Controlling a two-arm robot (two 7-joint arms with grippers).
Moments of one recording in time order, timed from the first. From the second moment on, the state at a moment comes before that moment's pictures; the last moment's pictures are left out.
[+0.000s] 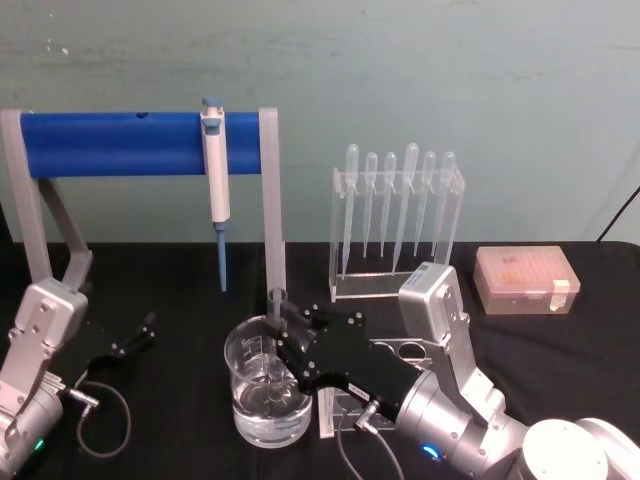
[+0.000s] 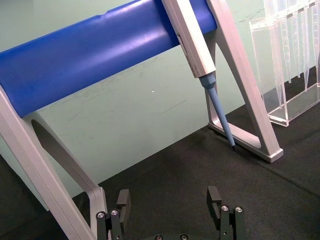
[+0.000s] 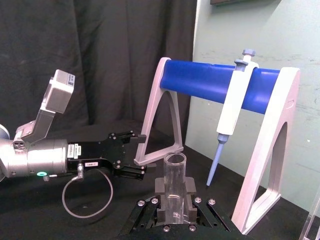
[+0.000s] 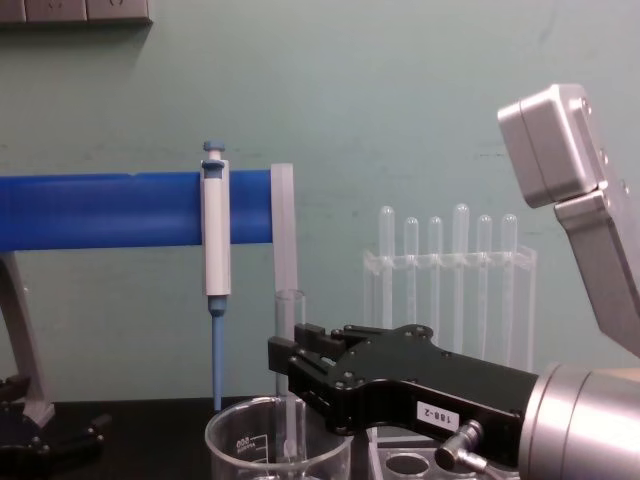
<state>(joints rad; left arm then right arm) -0.20 0.60 0.45 -1.41 -0.25 -0.12 0.03 0.22 0.29 -0.50 -1.55 0.26 -0.07 0.43</state>
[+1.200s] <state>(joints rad) -0.20 0.60 0.45 -1.41 -0.25 -0.12 0.03 0.22 0.29 -0.50 -1.55 0.26 -0.07 0.43</state>
